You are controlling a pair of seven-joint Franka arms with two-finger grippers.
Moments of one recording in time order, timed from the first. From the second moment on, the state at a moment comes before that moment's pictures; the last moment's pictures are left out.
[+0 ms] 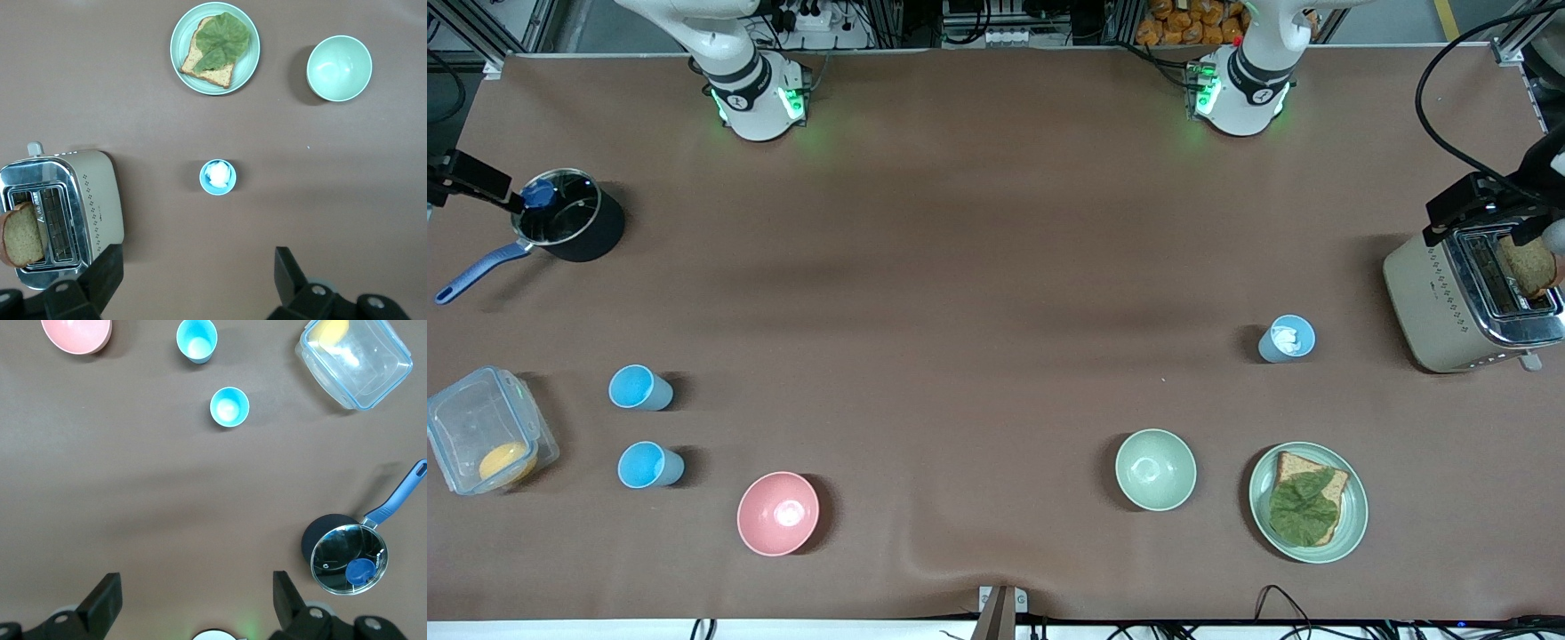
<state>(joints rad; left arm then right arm) -0.02 0.03 -0.03 -1.48 0.02 1.56 -0.03 -0.10 -0.05 -0.03 -1.57 0.01 1.44 0.00</state>
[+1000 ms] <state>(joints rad) -0.04 0.18 -0.02 -1.84 0.02 1.90 -0.03 -0.12 0.08 -0.04 -1.57 0.01 1.44 -0.02</state>
